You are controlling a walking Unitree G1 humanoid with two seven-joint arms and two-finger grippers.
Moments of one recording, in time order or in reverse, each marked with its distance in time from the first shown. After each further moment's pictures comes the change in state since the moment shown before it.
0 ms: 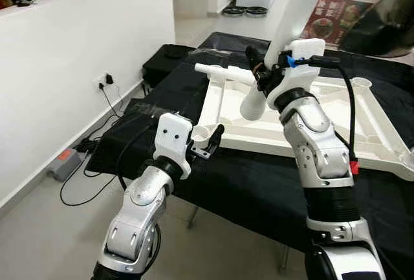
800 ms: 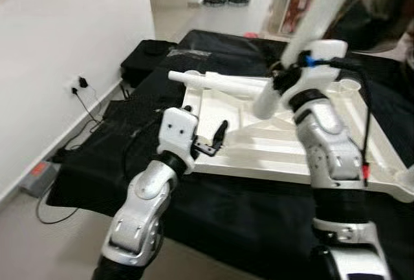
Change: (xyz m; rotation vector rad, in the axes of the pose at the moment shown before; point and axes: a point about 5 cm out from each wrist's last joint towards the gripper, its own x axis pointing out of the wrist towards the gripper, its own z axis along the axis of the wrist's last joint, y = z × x) left arm 0.004 0.002 0.002 0.027 -0.008 0.017; right arm -0.004 -0.012 0.000 0.038 -0.016 -0.004
